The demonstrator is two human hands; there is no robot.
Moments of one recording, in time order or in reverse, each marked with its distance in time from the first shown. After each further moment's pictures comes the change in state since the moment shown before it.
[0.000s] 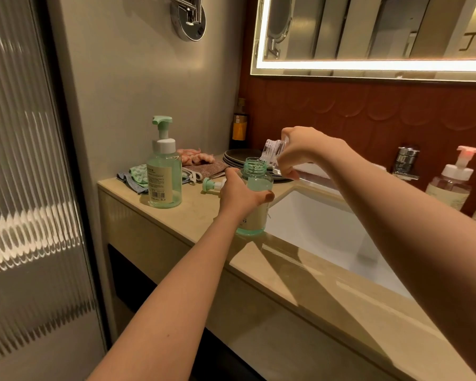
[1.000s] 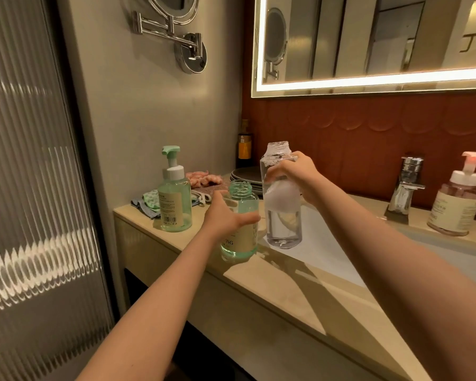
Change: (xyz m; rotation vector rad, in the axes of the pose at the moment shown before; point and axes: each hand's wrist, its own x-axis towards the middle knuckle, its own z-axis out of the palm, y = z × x) left_hand 0.000 -0.016 -0.043 0.009 -0.075 0.042; right_hand 0.016 0.005 0.037 1.117 0.171 0.114
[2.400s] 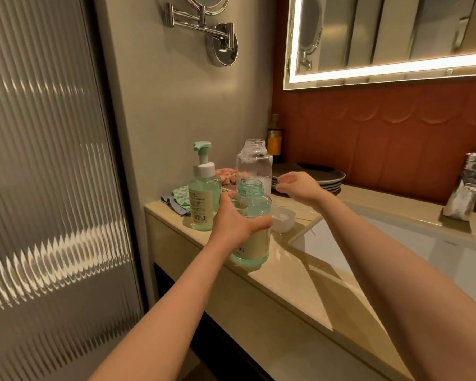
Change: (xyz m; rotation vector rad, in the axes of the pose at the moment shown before) left_hand -0.014 -0.011 -0.030 0.000 0.102 -0.009; right_hand 0.047 0.034 0.061 -0.391 -0.246 -0.151
